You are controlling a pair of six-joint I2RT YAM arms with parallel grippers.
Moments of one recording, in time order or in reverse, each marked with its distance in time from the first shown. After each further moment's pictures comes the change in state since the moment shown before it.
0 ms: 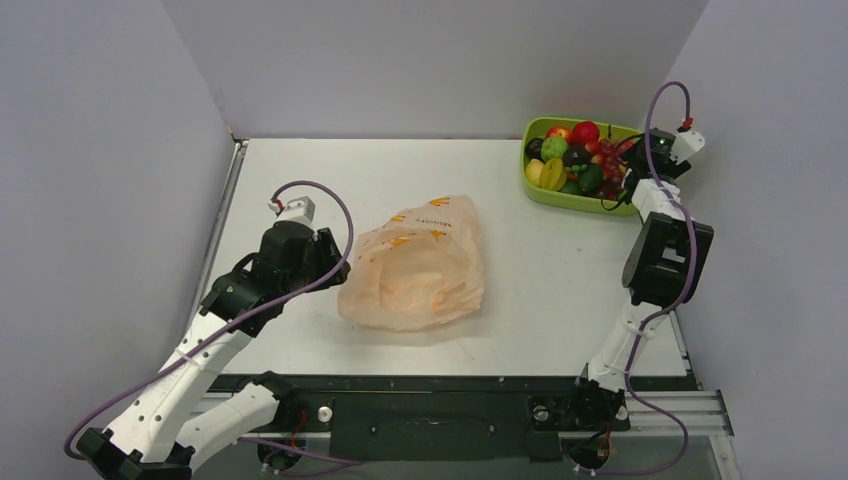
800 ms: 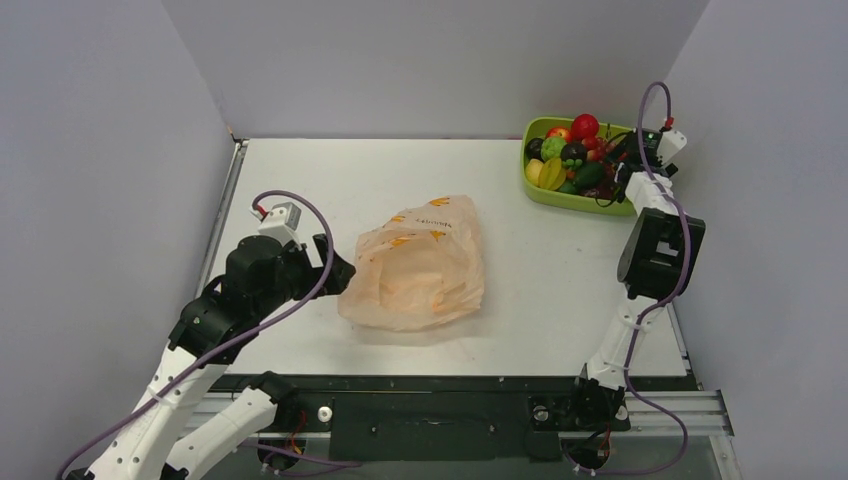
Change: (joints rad) left arm 0.013 -0.154 0.028 -0.011 0.113 0.058; right arm 0.018 0.099 0.137 -0.186 -0.075 -0.008
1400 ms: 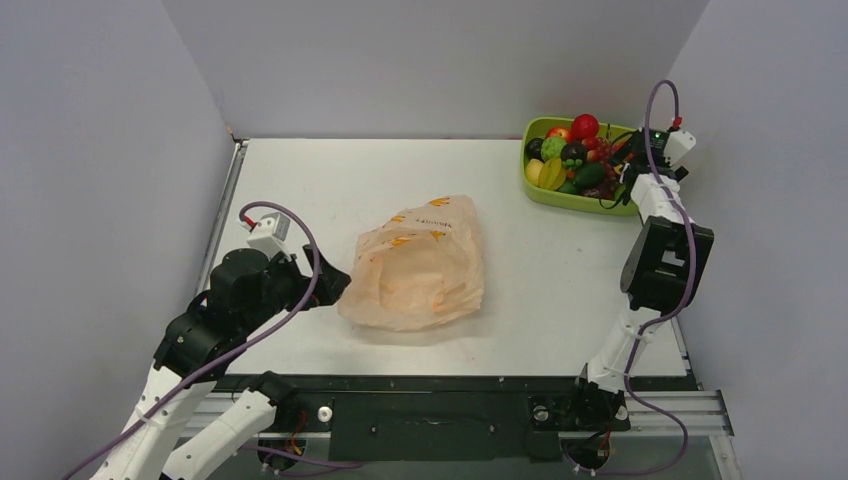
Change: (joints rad) left arm 0.000 -0.085 0.000 -0.056 0.034 -0.033; right arm 0.003 -0.097 -0.056 -0.071 0.042 -0.020
